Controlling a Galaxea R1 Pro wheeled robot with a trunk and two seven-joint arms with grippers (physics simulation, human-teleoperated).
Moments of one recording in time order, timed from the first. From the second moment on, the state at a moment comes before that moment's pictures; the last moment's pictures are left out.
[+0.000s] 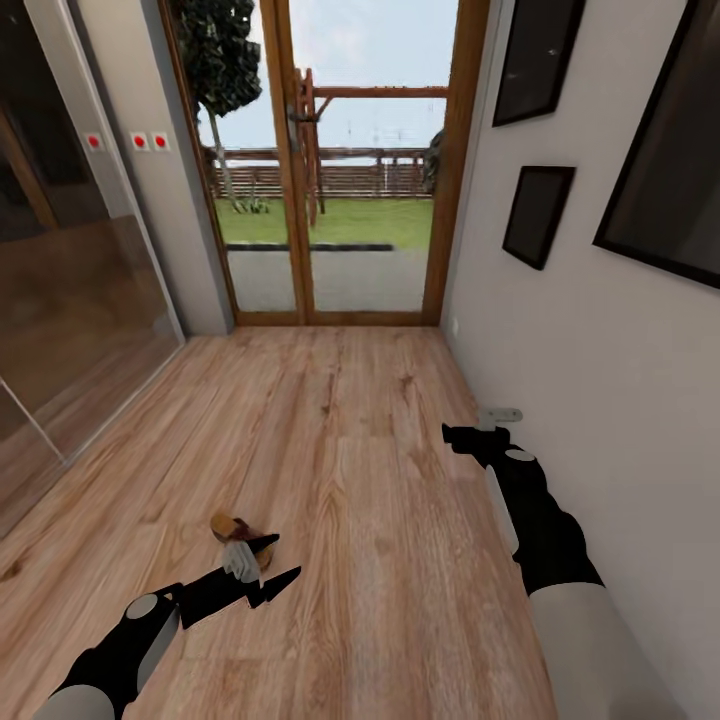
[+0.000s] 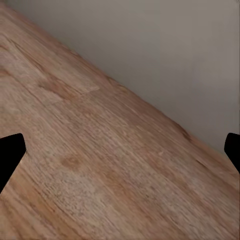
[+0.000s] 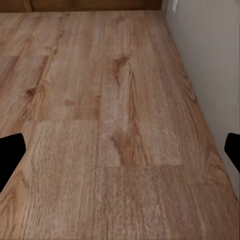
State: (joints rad) left arm -0.51 0.14 0.04 -0.59 0.10 -0.29 -1.07; right arm -0.71 0.06 -0.05 -1.16 0.07 0.51 -0.01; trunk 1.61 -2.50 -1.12
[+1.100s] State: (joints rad) left arm -0.51 0.14 0.04 -0.59 0.10 -0.29 -1.07; right arm -0.71 0.06 -0.05 -1.16 0.07 0.51 -0.01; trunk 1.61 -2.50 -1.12
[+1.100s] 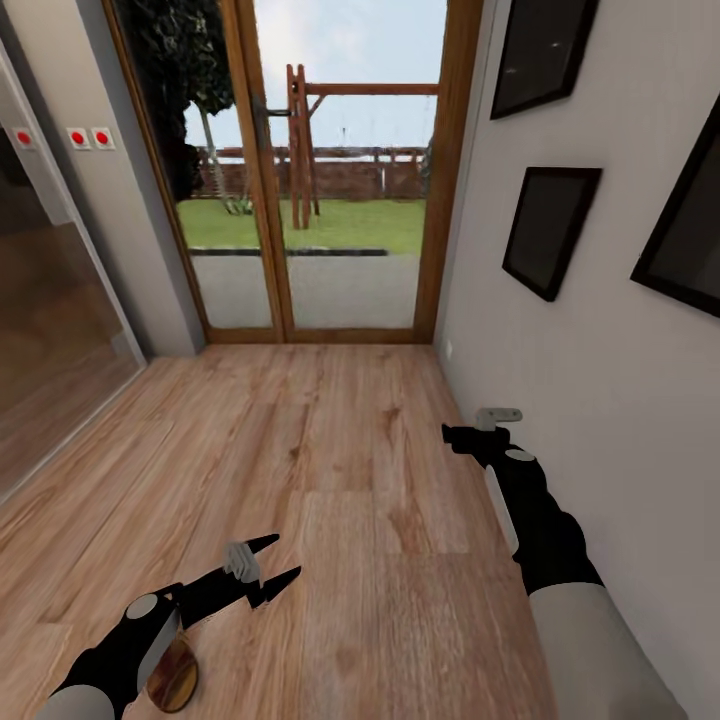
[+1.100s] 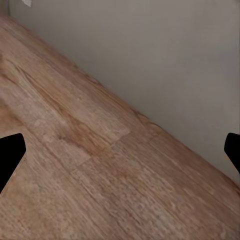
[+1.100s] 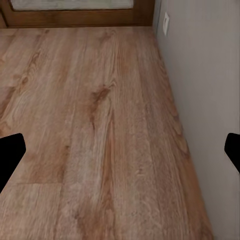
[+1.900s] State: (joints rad) left arm -0.51 0.14 0.04 -0.59 0.10 -0.29 -1.07; right arm -0.71 0.06 -0.05 -1.16 0.07 0.51 -0.01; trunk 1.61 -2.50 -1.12
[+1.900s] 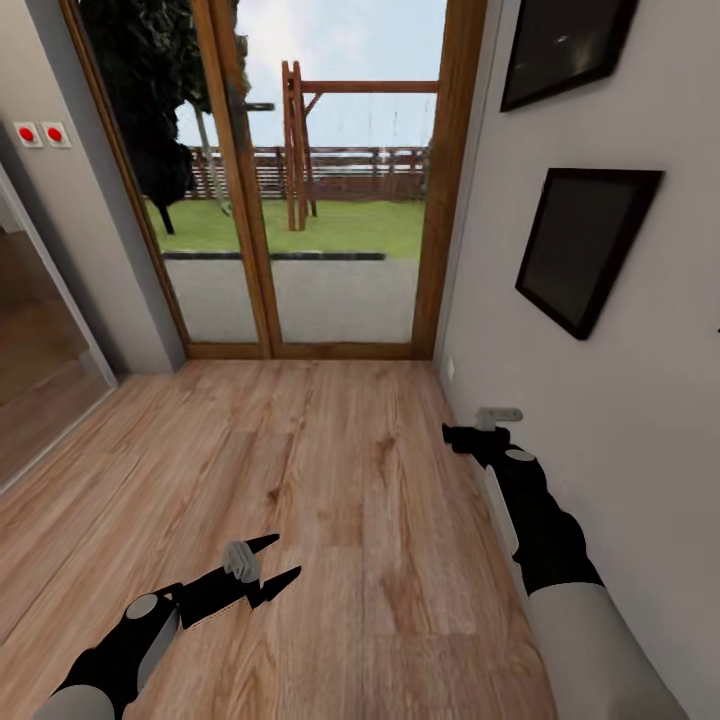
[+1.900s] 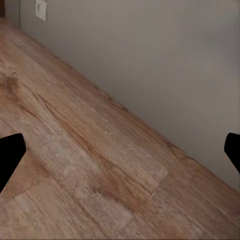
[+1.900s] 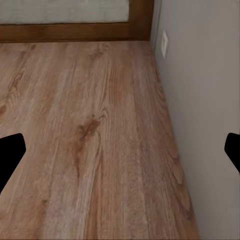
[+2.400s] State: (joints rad) left arm -0.51 0.14 0.04 -0.60 0.10 -0.29 -1.07; right arm -0.71 0.06 -0.05 -1.16 0.07 0.51 -0.01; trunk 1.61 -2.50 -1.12
